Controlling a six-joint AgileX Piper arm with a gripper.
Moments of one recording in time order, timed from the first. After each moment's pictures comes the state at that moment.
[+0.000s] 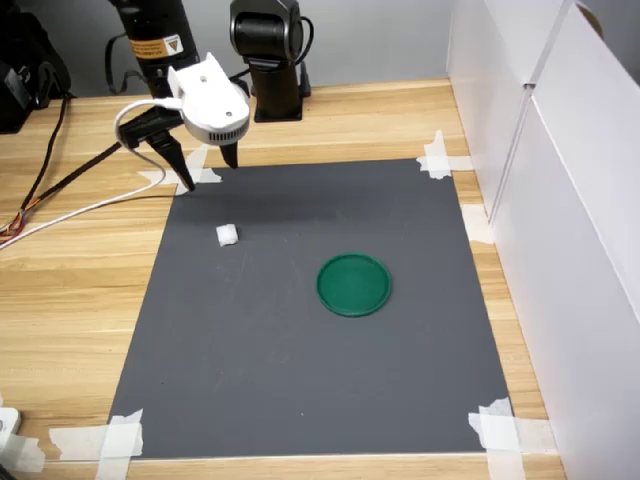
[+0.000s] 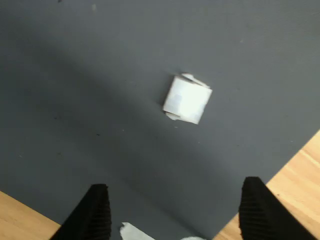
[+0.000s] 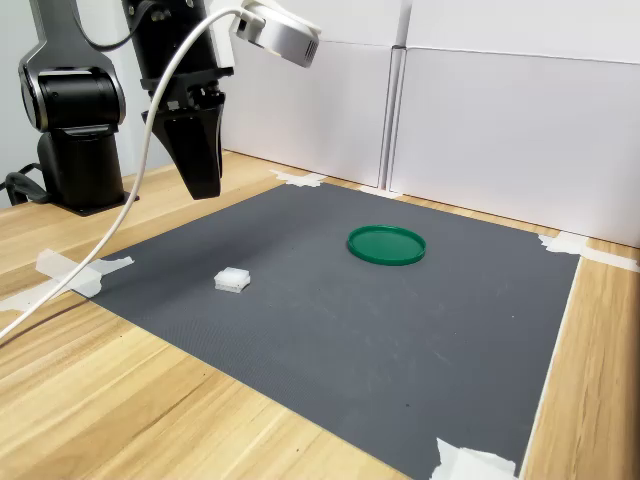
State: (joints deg) arm -14.3 78.2 -54.3 7.7 55.1 -60.2
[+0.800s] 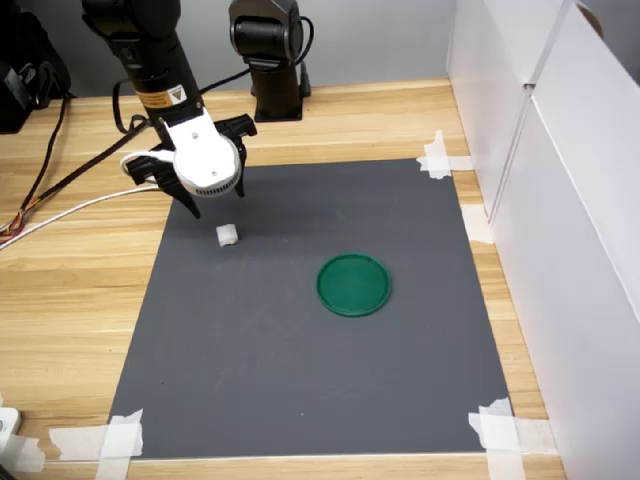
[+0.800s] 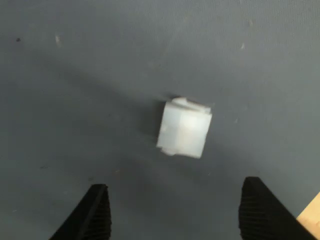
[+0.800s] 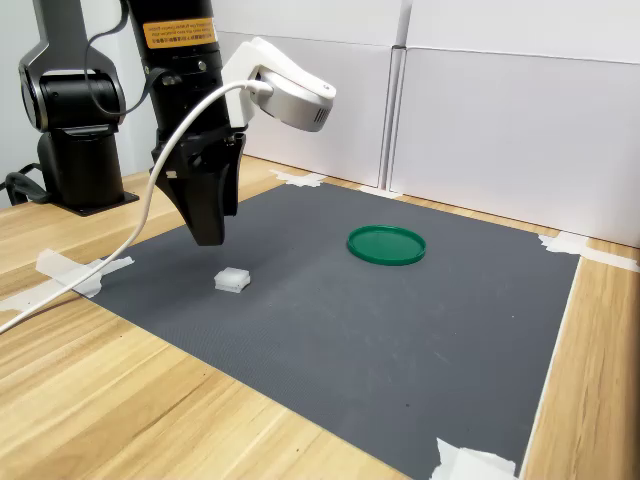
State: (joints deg) arm -14.3 87.3 -54.3 8.2 50.0 -52.1
